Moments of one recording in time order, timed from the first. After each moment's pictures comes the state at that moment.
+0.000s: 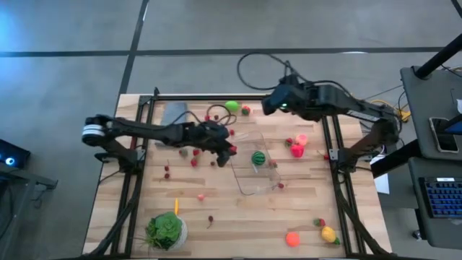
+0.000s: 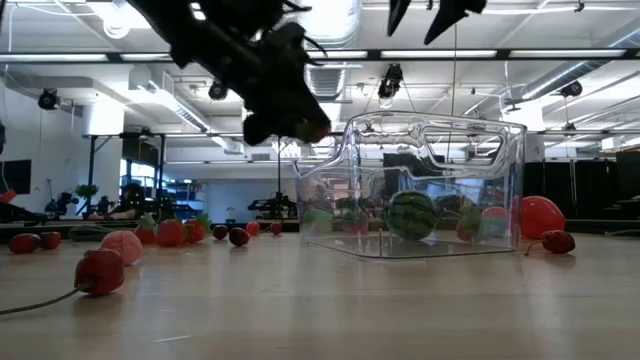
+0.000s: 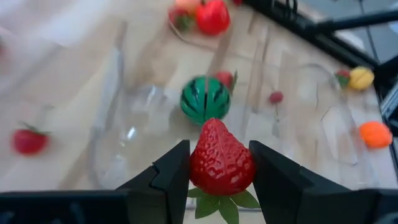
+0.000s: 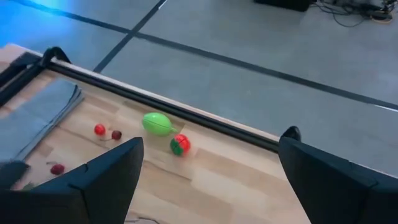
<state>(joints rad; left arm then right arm) 0.12 1.54 0.98 -0.04 0.09 -0.40 -0.15 1.50 1.77 -1.21 0.74 0.78</state>
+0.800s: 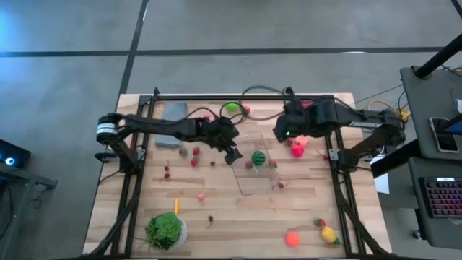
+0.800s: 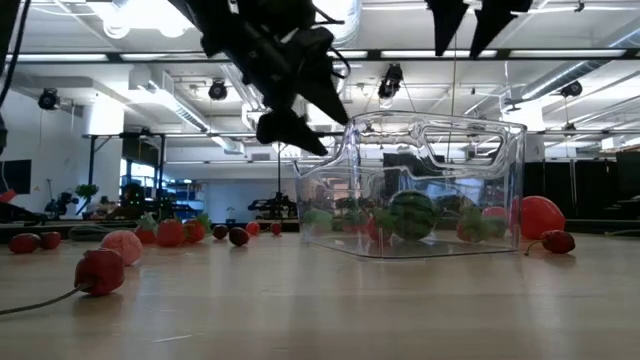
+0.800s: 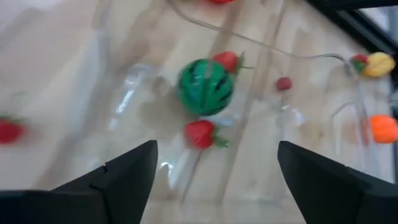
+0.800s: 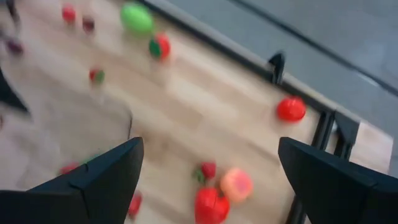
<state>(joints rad) 0.14 1.65 1.21 -0.32 0.13 -0.44 0.01 1.46 1.62 -1.52 0.59 0.94</state>
